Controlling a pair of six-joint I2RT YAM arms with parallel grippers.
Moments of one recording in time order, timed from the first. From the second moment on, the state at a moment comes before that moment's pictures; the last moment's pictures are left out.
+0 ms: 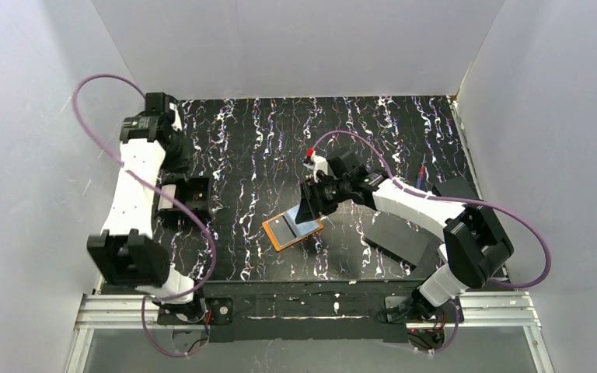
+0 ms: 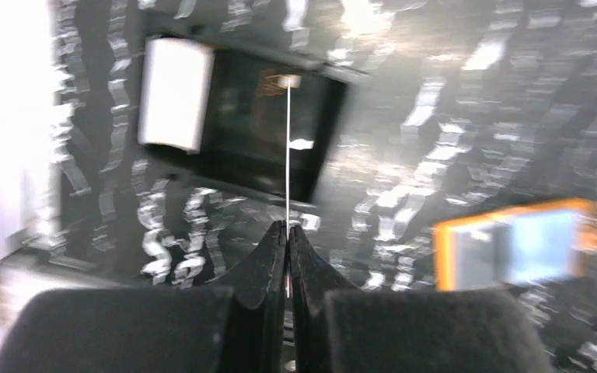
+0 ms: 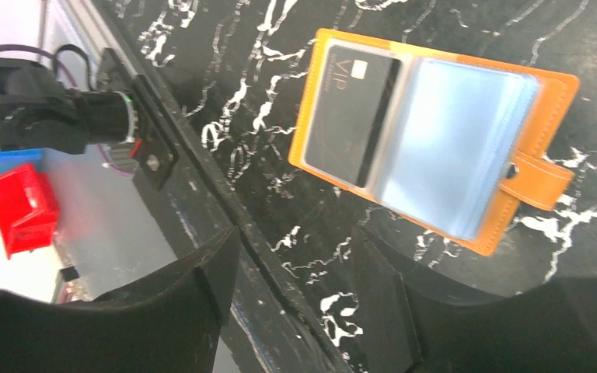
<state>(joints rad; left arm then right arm) 0.02 1.56 1.61 -1.24 -0.21 -0.20 0.73 1.54 1.04 -0.29 -0.60 0.38</state>
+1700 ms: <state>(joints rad) -0.50 1.28 0.50 -0.07 0.54 -0.84 0.64 1.59 0.74 -0.02 -0.44 0.54</state>
